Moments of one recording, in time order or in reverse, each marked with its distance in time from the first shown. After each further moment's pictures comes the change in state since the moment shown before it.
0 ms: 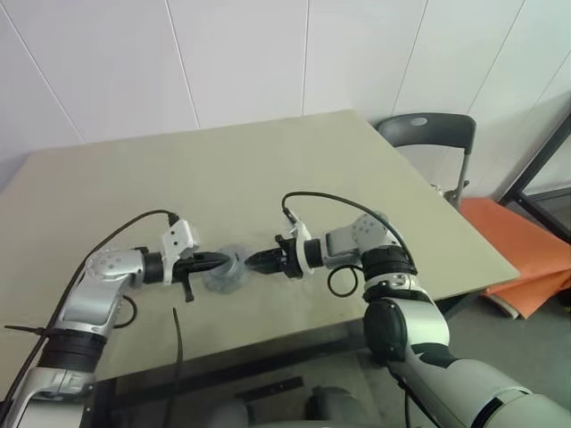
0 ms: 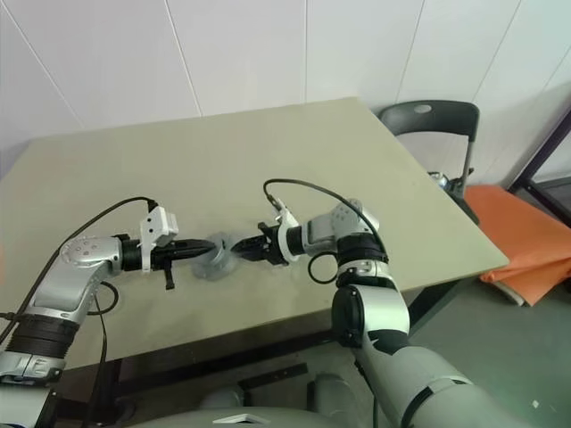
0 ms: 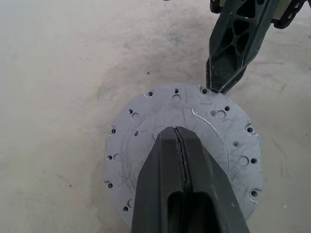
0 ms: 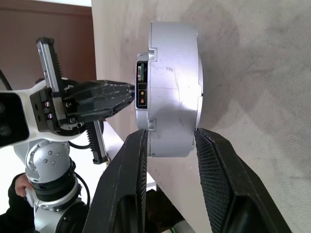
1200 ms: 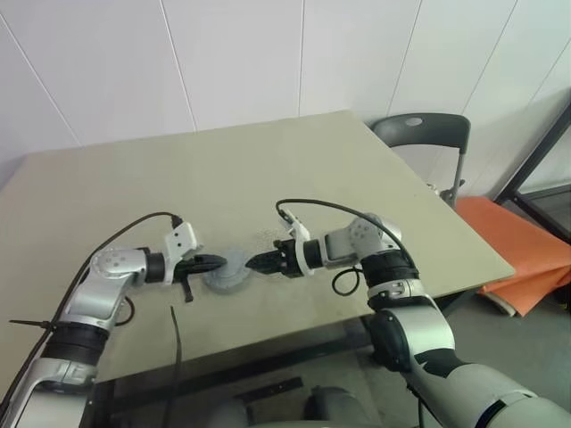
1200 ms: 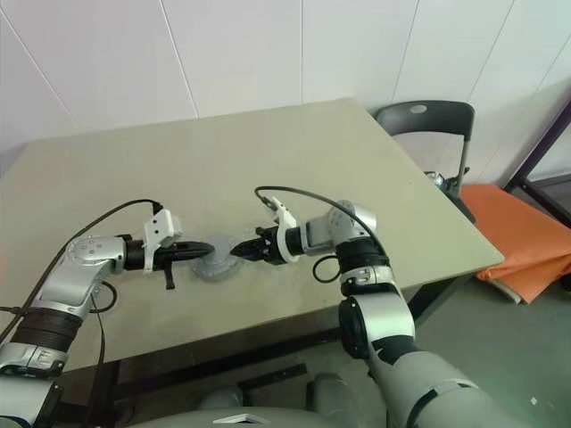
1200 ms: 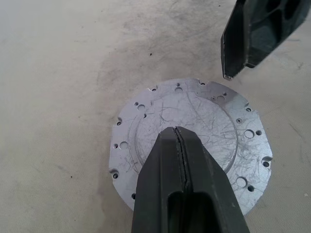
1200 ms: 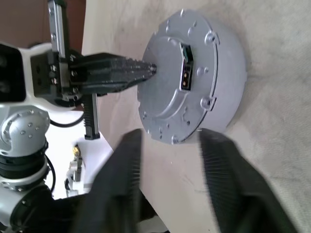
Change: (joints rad) left arm -0.045 0.013 -0.043 0.106 0.040 -0.050 0.006; right arm 0.076 -0.056 0.278 -0.158 0.029 -0.064 0.141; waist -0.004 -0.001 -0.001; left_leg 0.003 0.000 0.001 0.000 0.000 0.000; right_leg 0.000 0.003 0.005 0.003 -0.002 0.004
